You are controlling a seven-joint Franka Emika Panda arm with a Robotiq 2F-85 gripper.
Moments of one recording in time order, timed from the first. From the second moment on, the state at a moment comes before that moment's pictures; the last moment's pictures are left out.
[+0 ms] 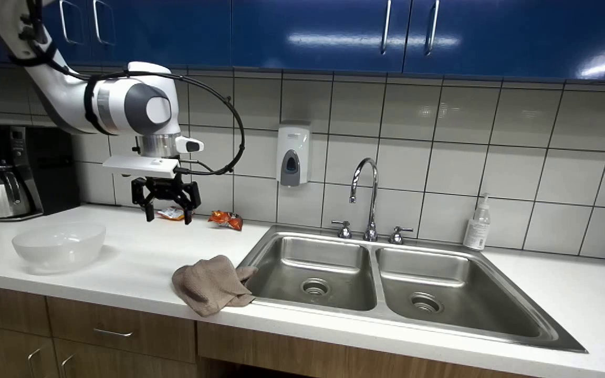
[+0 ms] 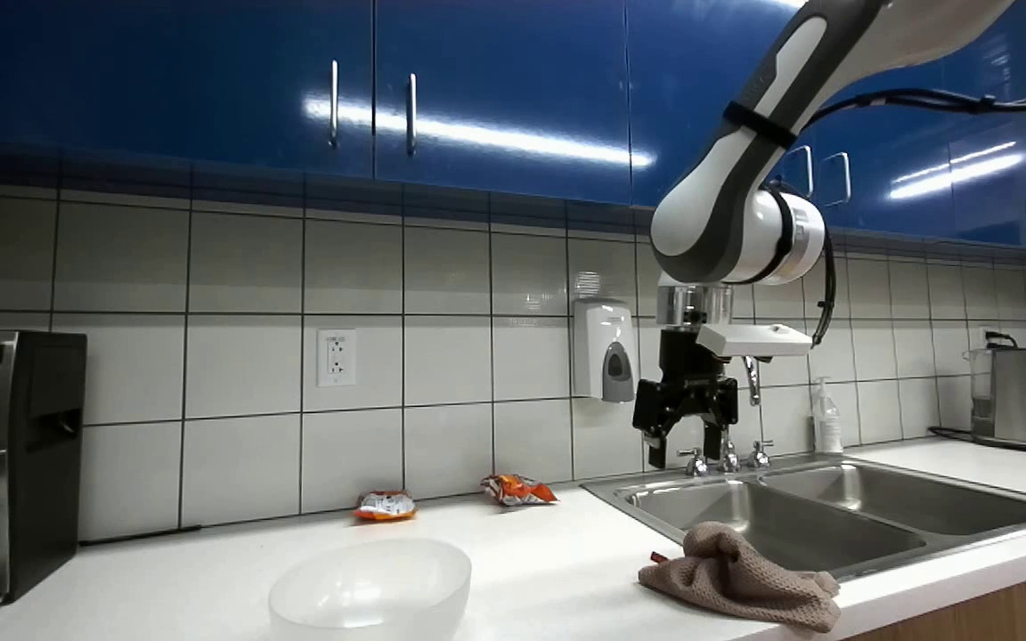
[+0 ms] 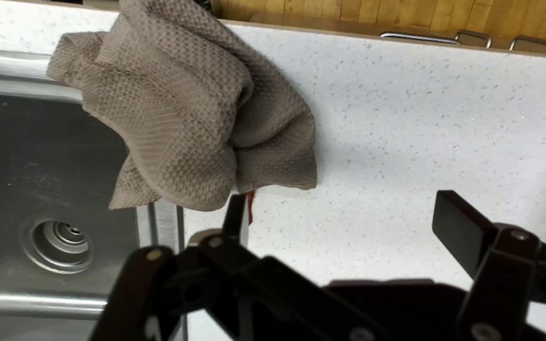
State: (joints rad) arm 0.10 -0.05 -0.01 -2.42 0.00 2.52 -0.06
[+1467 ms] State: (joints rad) arm 0.02 0.28 -0.06 -2.23 -0.09 2.42 0.08
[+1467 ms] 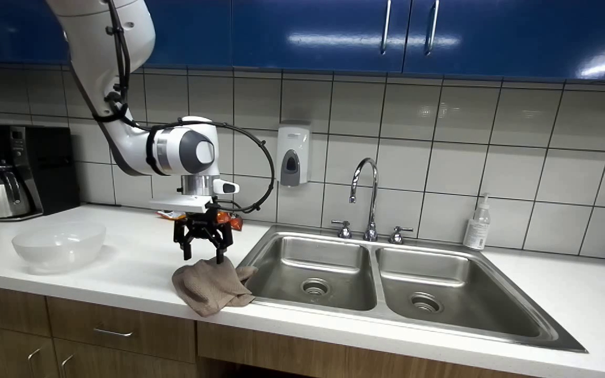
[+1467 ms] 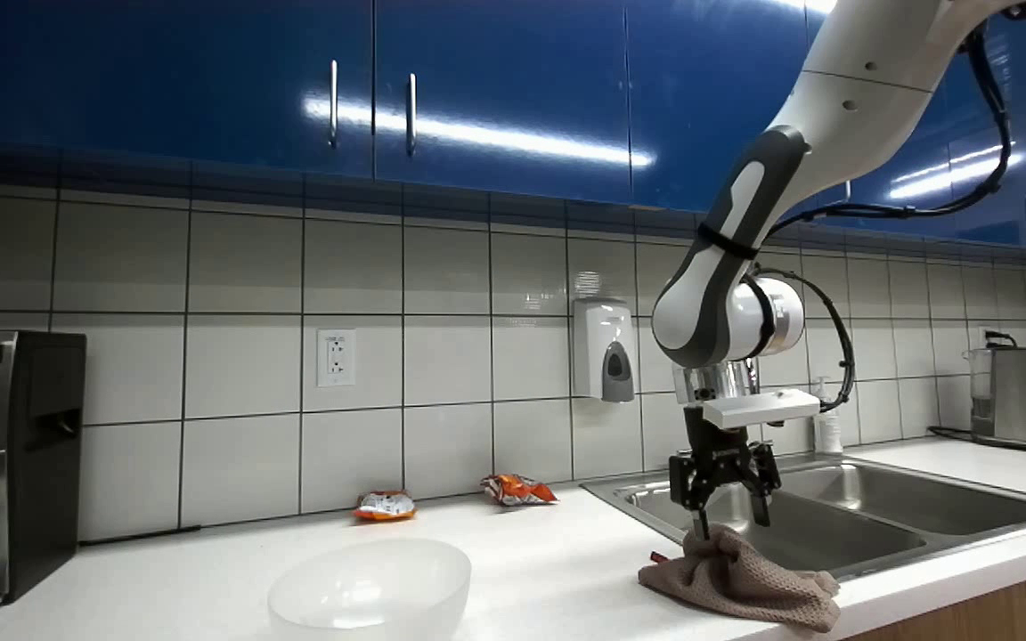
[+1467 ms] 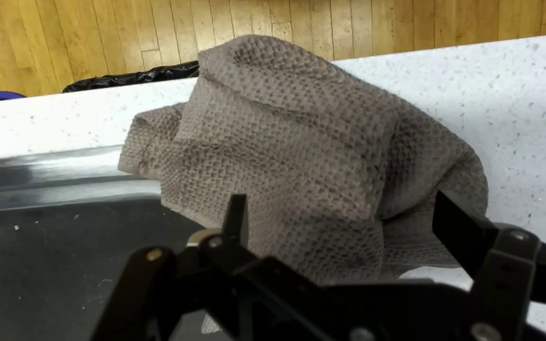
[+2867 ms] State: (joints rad) arm 0.02 0.36 -0.07 -2.21 -0.08 2.43 0.10
